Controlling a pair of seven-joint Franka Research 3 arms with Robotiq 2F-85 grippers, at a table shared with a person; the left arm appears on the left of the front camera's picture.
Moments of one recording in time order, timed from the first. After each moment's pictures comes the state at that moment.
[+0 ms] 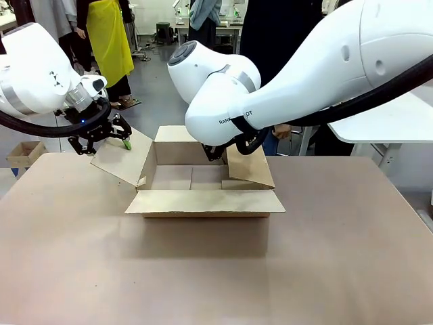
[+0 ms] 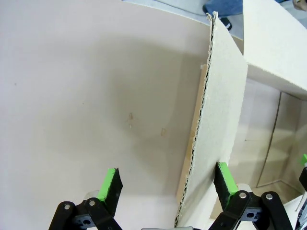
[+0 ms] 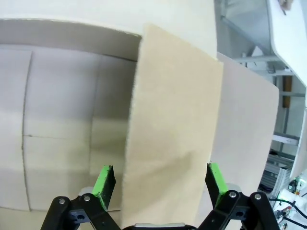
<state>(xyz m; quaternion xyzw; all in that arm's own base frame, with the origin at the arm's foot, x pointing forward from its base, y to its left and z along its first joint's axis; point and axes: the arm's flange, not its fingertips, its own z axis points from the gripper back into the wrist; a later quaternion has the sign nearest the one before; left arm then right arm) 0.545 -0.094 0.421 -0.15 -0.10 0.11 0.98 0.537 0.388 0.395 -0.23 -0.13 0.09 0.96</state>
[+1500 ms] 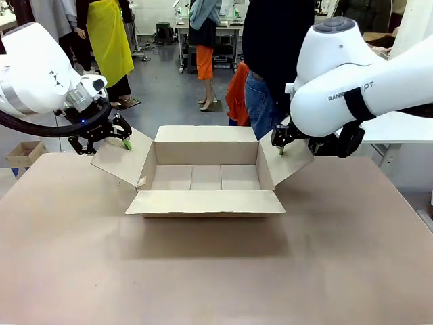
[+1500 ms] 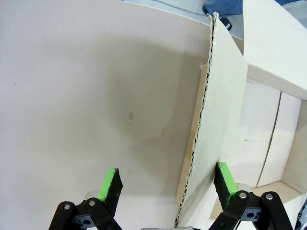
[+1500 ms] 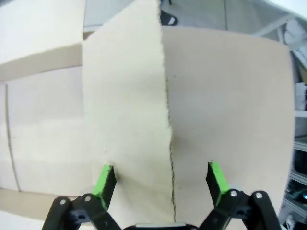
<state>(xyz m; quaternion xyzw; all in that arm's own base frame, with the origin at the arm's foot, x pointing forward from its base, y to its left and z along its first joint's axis) 0.545 -0.094 0.421 -0.15 -0.10 0.11 0.98 0.510 0.187 0.437 -0.06 -0.16 -0.02 0.99</state>
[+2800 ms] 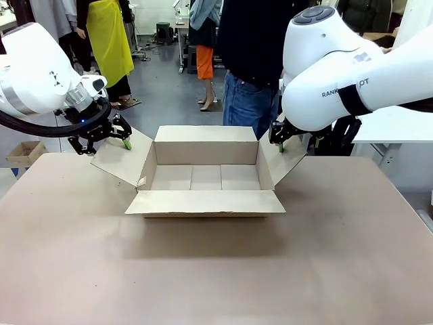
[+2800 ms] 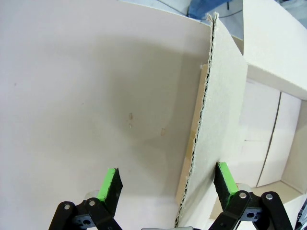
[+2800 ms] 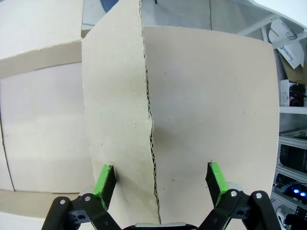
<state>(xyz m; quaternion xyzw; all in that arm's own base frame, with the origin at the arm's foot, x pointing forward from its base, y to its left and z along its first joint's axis) 0.545 -0.094 0.421 -0.15 -0.10 0.11 0.98 0.506 0.203 0.450 -0.09 -0.16 -0.02 0.98</state>
